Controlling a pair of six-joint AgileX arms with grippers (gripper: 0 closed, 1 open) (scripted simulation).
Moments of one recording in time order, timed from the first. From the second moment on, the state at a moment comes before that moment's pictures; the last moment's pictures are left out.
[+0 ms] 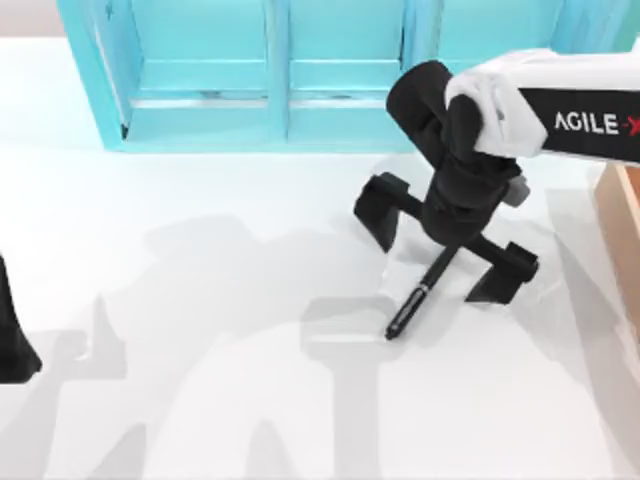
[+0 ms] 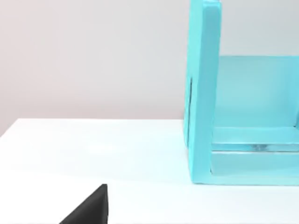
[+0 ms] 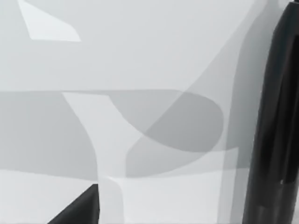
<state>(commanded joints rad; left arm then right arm) 0.00 0.00 0.00 0.00 0.00 0.00 0.51 2.27 1.55 -0.78 -0.03 1.14</state>
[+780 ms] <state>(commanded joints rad) 0.00 0.00 0.00 0.00 0.00 0.00 0.51 2.27 1.55 -0.78 -0.03 1.14</state>
